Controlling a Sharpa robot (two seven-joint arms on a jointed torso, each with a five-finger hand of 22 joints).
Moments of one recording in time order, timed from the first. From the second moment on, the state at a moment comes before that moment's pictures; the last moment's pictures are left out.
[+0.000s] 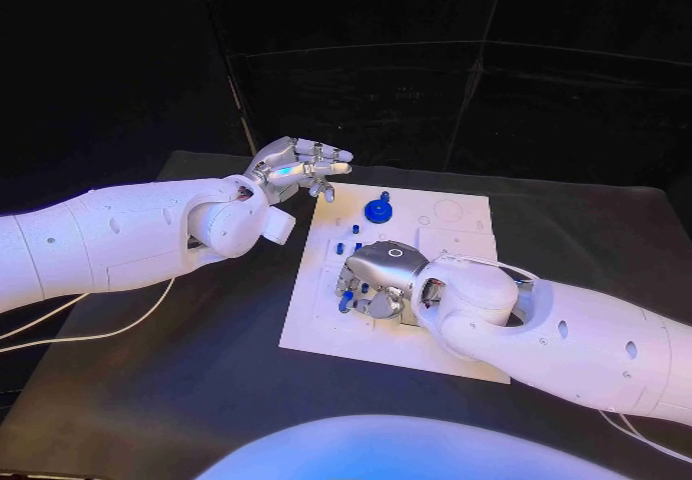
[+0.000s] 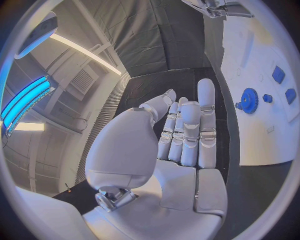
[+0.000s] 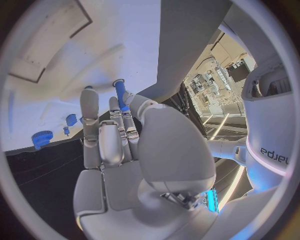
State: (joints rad) left arm 1.28 -0.88 -0.18 1.44 -0.02 -0.13 0.45; left_hand 1.32 -0.10 0.43 -0.11 0.06 1.04 0.16 0.15 0.07 1.08 0.09 0.33 0.08 1.24 0.01 1.12 0.60 0.17 1.24 0.11 0.60 0.65; right arm 1.05 -0.55 -0.02 1.66 -1.75 -0.13 -0.17; right_hand 1.45 -0.12 0.49 0.04 0.08 1.11 0.16 0.07 0.07 1.23 0.08 0.08 0.06 1.46 0.00 1.36 1.08 0.17 1.13 0.10 1.10 0.51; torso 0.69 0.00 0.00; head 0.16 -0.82
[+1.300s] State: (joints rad) left arm 1.29 -0.88 -0.18 1.44 -0.02 -0.13 0.44; left_hand 1.32 -0.10 0.43 -0.11 0.06 1.04 0.16 0.15 0.07 1.08 0.09 0.33 0.08 1.24 0.01 1.12 0.60 0.17 1.24 0.11 0.60 0.65; right arm 1.04 -0.52 -0.02 1.64 -1.77 -0.10 -0.20; right_hand 1.40 -0.15 0.47 0.03 0.08 1.07 0.17 0.06 0.07 1.17 0.10 0.06 0.06 1.47 0.01 1.36 1.06 0.17 1.11 0.11 1.08 0.49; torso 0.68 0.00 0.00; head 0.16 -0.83
